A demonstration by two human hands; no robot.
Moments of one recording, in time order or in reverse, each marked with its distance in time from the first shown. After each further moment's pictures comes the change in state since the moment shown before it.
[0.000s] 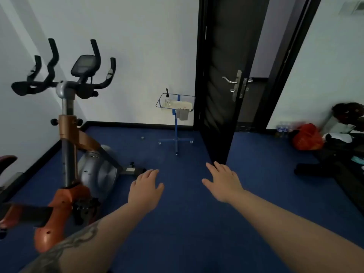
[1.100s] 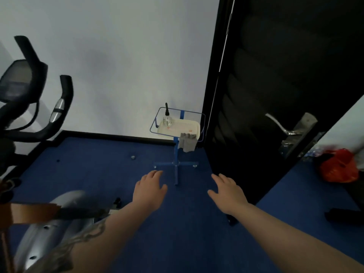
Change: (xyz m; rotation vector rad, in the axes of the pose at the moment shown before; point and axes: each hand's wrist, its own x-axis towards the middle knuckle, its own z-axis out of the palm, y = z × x) left_hand 0.518 -0.024 -0.013 -0.037 -0.110 -0.018; right_hand 0.491 0.007 -0.062 0.043 -0.146 0.089
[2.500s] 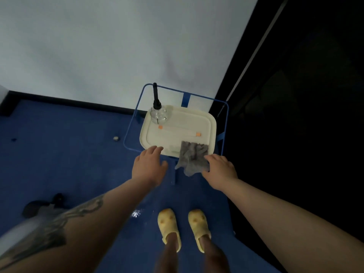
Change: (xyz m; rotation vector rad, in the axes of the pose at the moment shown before) left_hand 0.479 -0.018 0.068 -0.008 -0.185 -0.109; right_hand 0.504 0.017 -0.009 -0.051 -0.224 0.021
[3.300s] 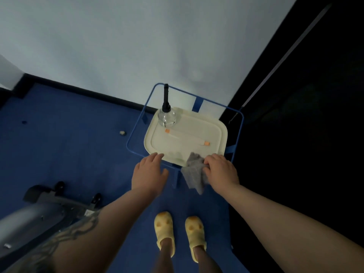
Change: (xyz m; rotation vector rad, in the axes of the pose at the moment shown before) left_hand 0.015 -0.004 0.020 -0.080 0.048 -0.141; right_hand 0.053 -0.003 -0.006 -0.004 0.214 -0.220
